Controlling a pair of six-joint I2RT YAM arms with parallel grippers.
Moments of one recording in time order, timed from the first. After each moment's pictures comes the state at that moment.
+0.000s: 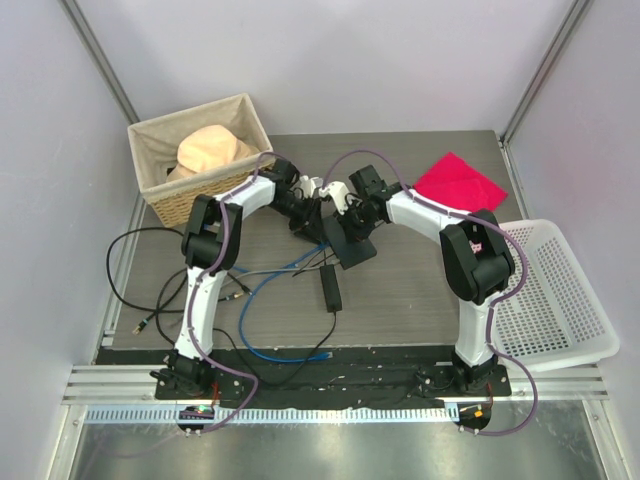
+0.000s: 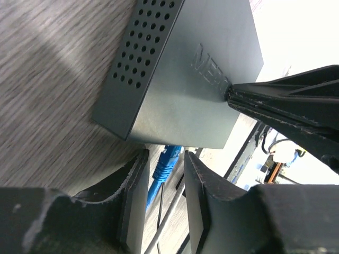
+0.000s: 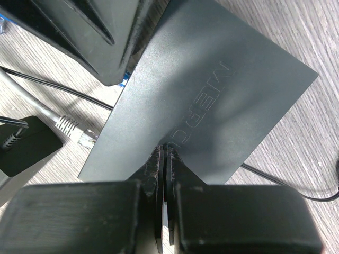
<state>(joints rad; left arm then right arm) -0.37 2.37 1.80 -0.75 0.87 -0.13 0.51 1.96 1.41 -0.52 -0.29 -0.42</state>
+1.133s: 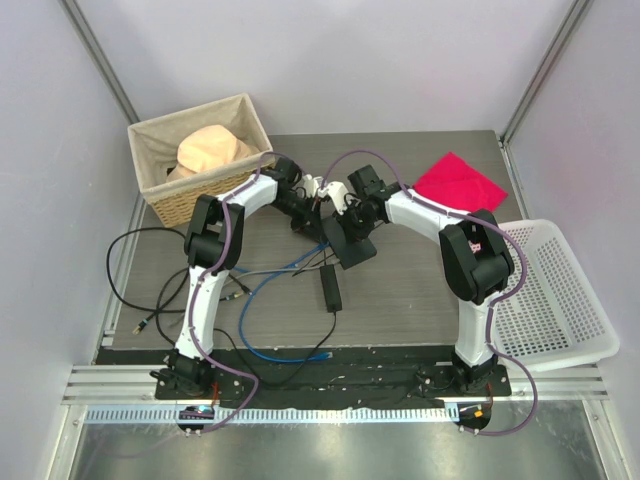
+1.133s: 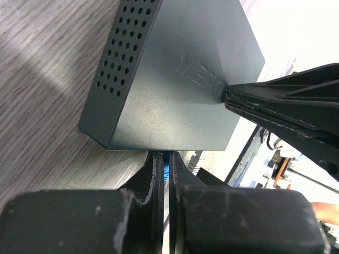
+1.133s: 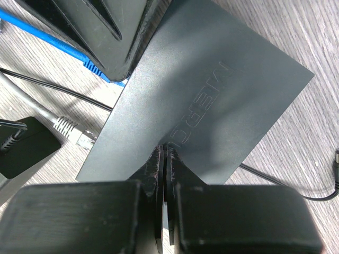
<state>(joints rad) -0.38 2.39 1.85 -0.79 0.88 -0.09 0.52 1.97 1.42 -0.53 -0.28 -0.42</state>
